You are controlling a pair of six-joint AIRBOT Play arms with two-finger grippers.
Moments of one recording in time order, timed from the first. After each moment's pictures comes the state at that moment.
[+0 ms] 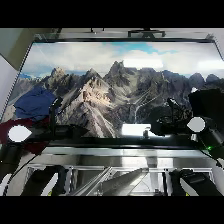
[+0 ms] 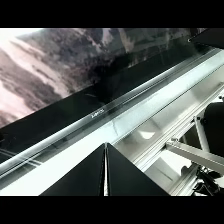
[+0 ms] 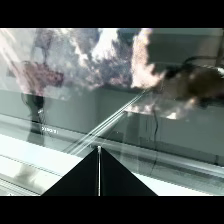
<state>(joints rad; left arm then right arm) -0.10 -0.61 0.56 0.73 -1.23 -1.22 0.21 -0.87 0.62 -1.06 1.09 1.62</state>
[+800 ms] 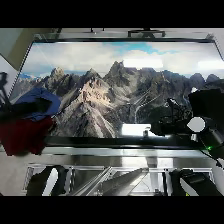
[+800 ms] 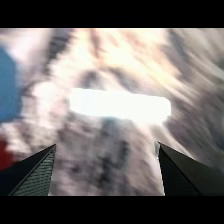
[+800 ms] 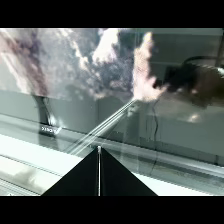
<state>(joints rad) 0.43 -0.75 0.94 1.08 -1.19 -1.25 0.21 -0.87 0.62 -1.06 1.09 1.62</state>
